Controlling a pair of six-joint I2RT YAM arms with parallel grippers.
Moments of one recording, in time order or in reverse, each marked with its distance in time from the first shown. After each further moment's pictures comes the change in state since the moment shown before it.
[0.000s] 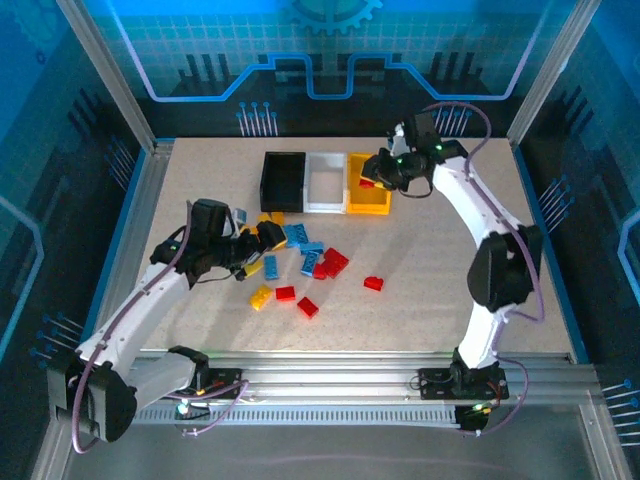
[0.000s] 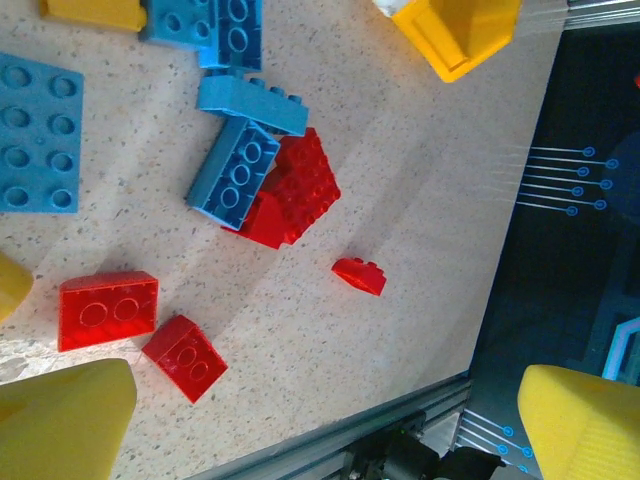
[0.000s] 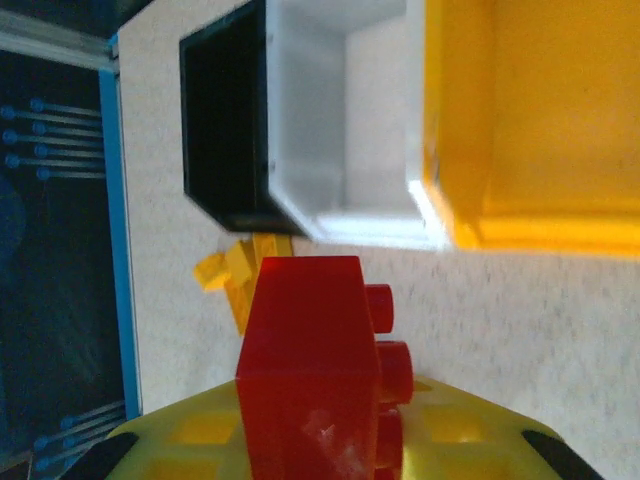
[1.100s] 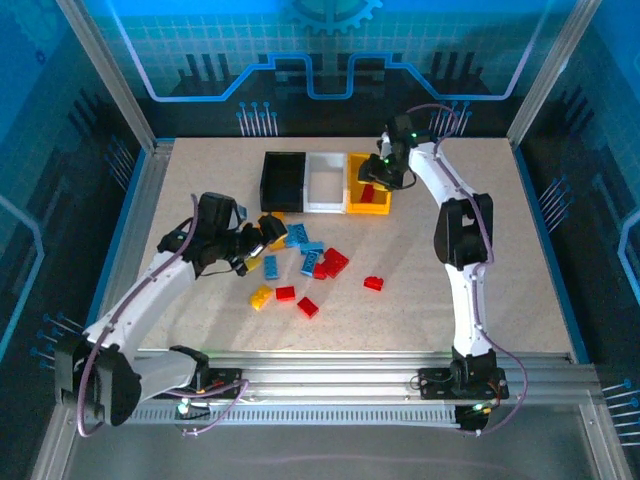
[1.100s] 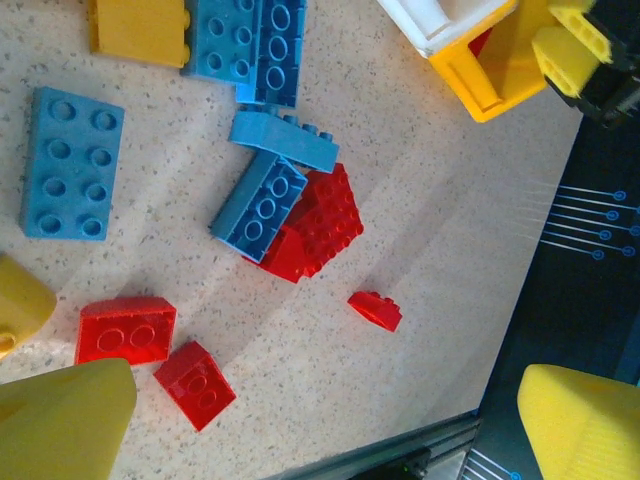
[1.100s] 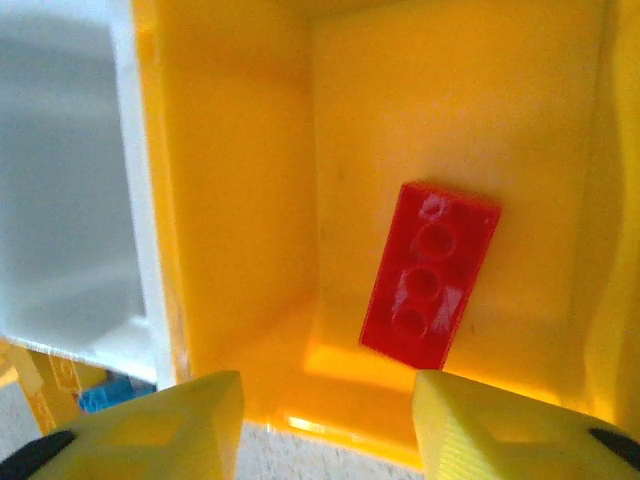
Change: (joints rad) left arm -0.008 0.095 0.051 -0.004 -0.075 -0.037; right arm -0.031 0.438 0.397 -0.206 0.118 -0.186
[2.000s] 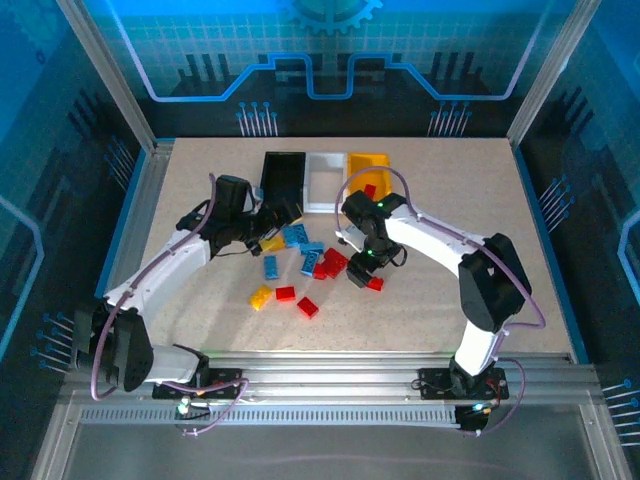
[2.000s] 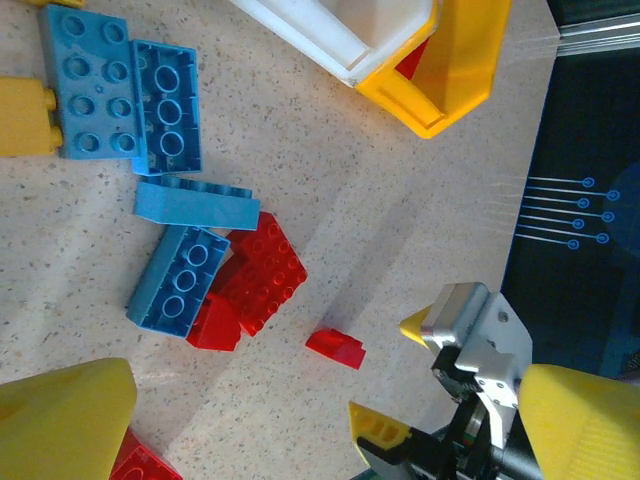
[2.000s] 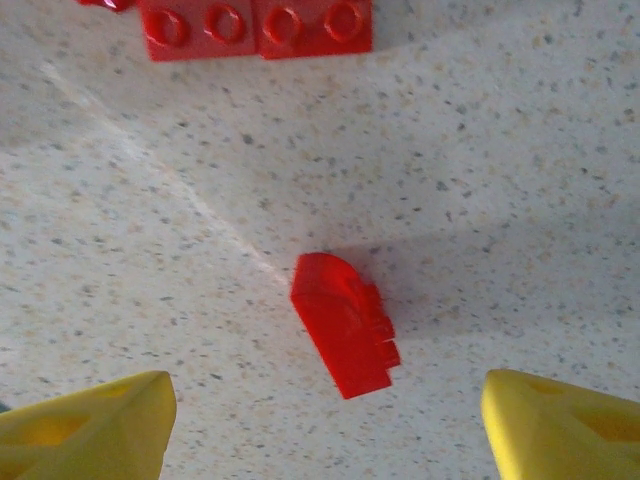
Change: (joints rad) left arm -0.026 0.170 0.107 0.137 0.026 0.043; right arm 0.407 -0.559 -0.818 -0.109 0.353 -0.585
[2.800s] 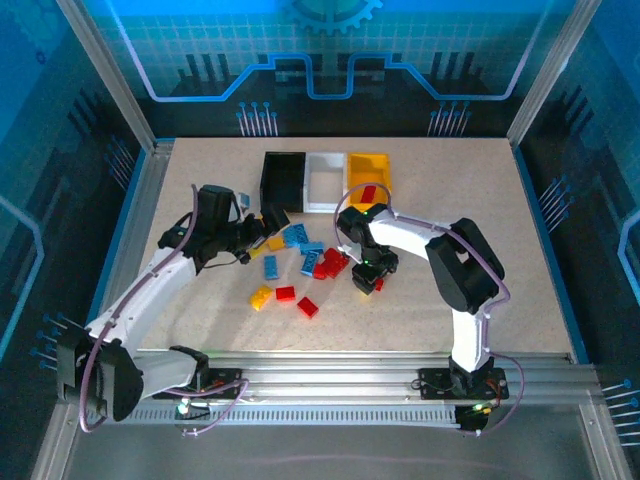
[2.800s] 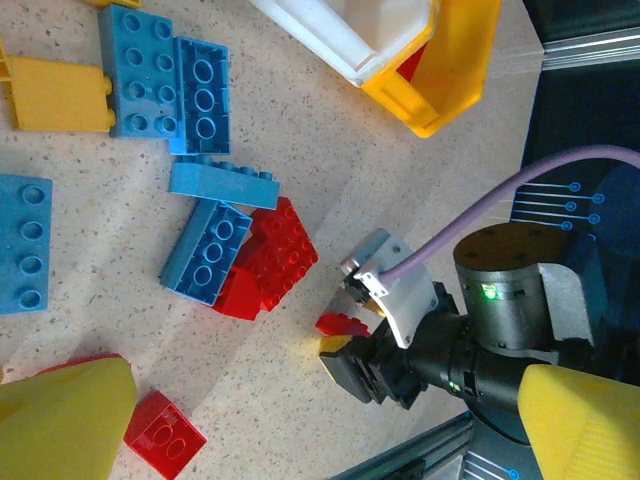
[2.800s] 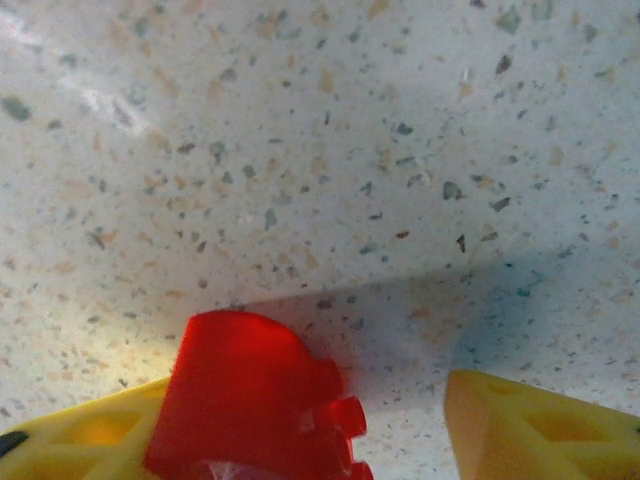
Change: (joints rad) left arm 0.038 -0.158 -0.083 -0.045 0.000 0.009; right arm -0.004 0.180 -0.031 0.039 0.088 0.031
